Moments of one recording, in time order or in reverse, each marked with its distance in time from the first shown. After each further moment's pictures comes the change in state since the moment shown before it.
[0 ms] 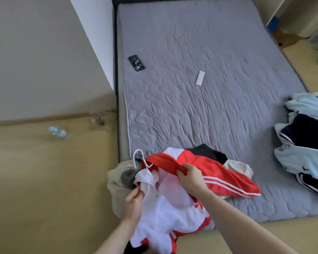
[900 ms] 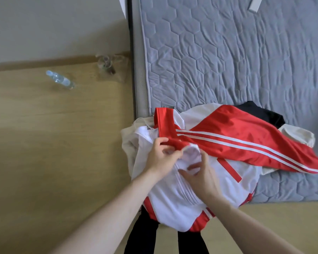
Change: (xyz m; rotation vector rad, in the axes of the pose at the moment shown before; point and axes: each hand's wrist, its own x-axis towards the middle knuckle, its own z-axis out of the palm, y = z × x) left_hand 0.134 -0.061 -0.003 0.154 -0.213 0.026; right_hand -0.015 0.069 0.182 0.071 -0.094 0.107
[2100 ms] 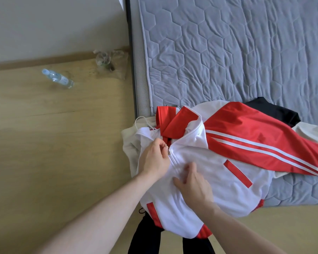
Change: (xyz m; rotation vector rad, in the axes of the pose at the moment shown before) left_hand 0.046 -0.031 -0.021 0.657 0.175 0.293; right_hand 0.015 0.003 0.050 -0.321 -0.137 0.039
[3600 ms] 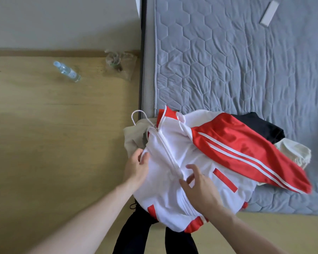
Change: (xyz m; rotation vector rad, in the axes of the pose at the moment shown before) left_hand -0.049 -0.032 -0.035 -0.362 0.060 -0.308; right_hand -0.042 -0.004 -0.058 -0.016 -0.042 -0.120
